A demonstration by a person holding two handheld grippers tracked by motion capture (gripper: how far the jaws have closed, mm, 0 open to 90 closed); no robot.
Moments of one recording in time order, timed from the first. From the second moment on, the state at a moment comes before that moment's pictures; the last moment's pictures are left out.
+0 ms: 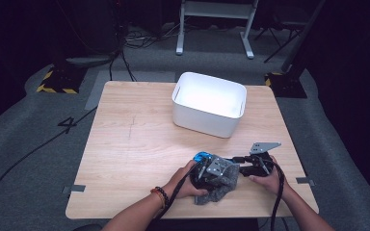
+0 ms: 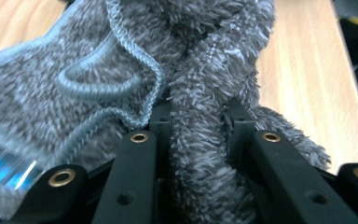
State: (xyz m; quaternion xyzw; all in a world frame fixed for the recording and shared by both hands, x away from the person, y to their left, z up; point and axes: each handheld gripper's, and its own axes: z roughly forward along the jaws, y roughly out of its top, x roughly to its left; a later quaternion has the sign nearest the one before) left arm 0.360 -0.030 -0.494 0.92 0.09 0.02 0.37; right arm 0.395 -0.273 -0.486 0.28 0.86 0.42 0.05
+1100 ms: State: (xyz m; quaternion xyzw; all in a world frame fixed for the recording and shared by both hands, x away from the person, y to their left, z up) left arm 0.425 0.101 -0.481 0.87 0.29 0.14 0.38; right arm 0.386 -0.269 -0.480 0.36 0.85 0.39 0.04
